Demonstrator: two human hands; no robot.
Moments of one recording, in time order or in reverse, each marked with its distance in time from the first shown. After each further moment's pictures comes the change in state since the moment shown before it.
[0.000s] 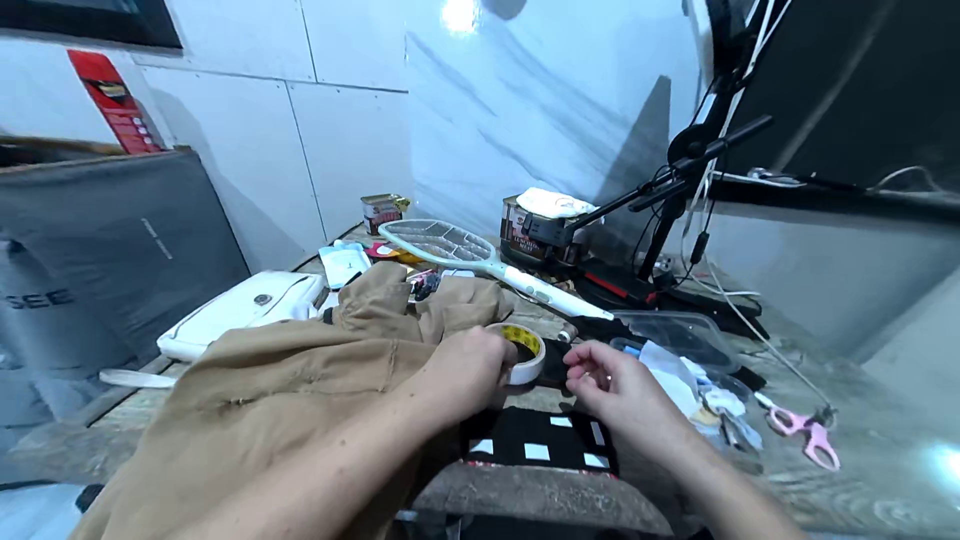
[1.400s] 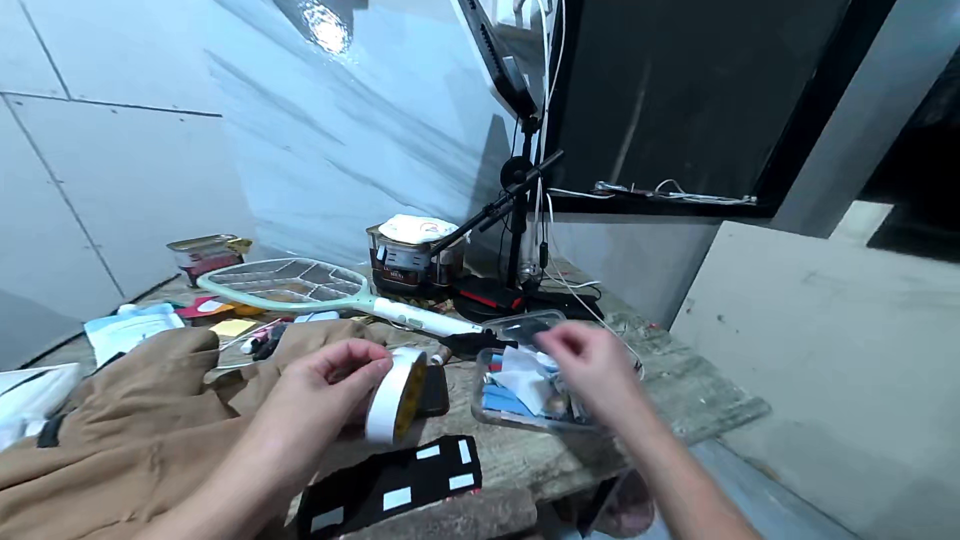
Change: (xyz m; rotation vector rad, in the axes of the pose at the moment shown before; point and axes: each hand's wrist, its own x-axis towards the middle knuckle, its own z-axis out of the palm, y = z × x) left_hand 0.011 0.030 0.014 -1.004 0.518 -0.162; right_hand -0.045 0.044 -0.085 -0.138 0.512 0.078
